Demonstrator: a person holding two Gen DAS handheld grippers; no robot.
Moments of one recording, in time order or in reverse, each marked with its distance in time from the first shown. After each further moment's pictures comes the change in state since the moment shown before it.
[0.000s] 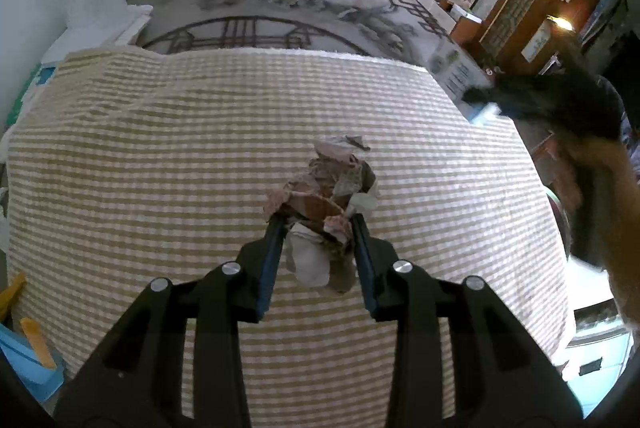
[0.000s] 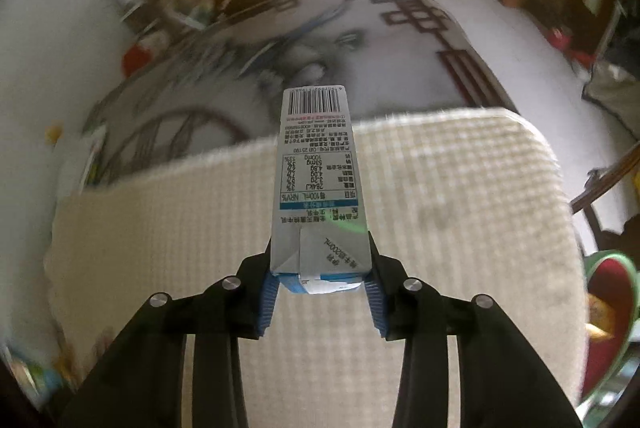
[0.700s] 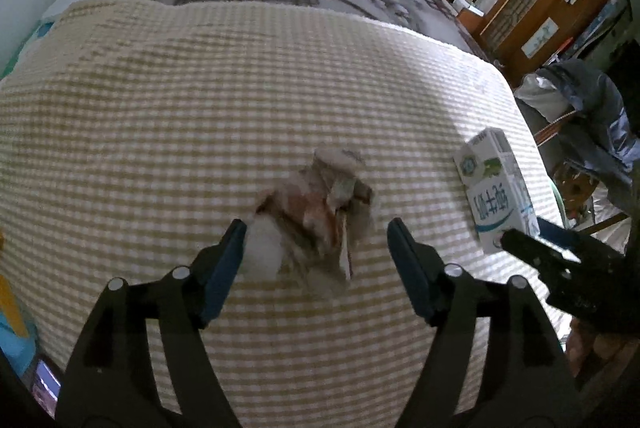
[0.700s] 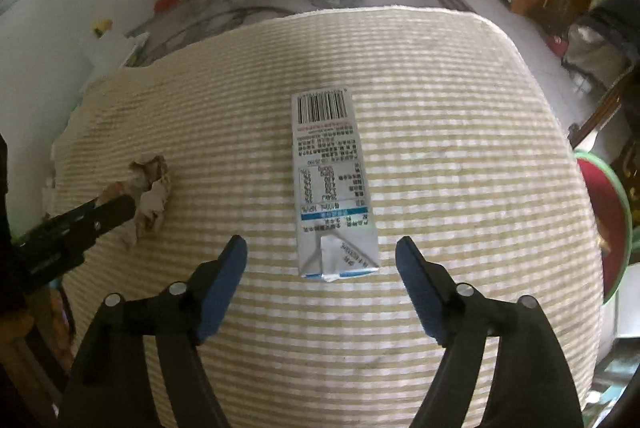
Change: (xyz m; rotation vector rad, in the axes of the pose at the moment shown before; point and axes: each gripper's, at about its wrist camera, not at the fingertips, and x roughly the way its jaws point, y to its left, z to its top) left arm 0.010 0.012 -0.040 -0.047 0.058 -0.034; right arm -0.034 0.039 -0.146 -0.048 0.007 -0.057
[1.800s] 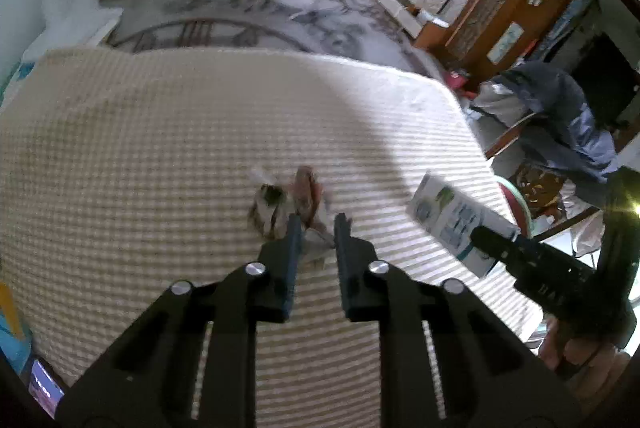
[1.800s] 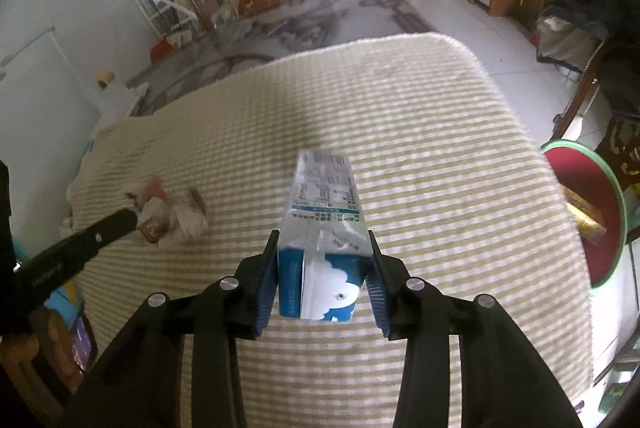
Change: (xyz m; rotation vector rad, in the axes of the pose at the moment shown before) left arm -0.043 -0.054 0.008 0.080 -0.096 -0.093; right arm -0.057 -0.038 -0.018 0.144 -0.138 0.061
